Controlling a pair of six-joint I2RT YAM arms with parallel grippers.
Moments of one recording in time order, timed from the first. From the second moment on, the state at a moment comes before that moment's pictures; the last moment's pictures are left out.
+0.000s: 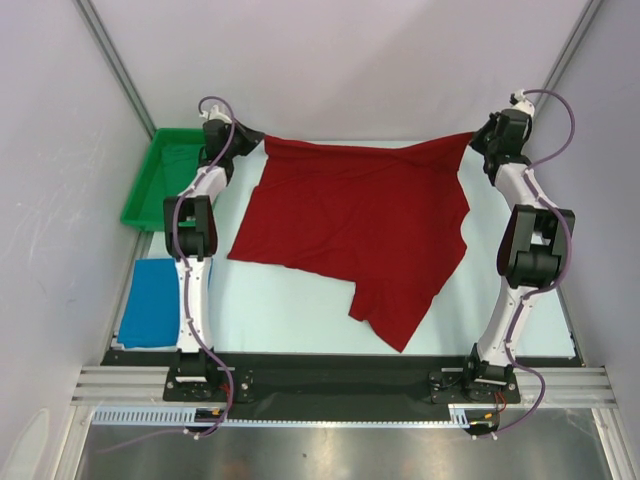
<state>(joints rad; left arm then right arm) 0.01 2.60 2.15 0.25 0.38 -0.77 -0.14 2.05 1.68 0.08 -0.03 0.44</state>
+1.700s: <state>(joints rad) 0.06 2.34 1.61 0.11 0.44 -0.73 -0.14 1.70 1.00 0.01 -0.04 0.51</state>
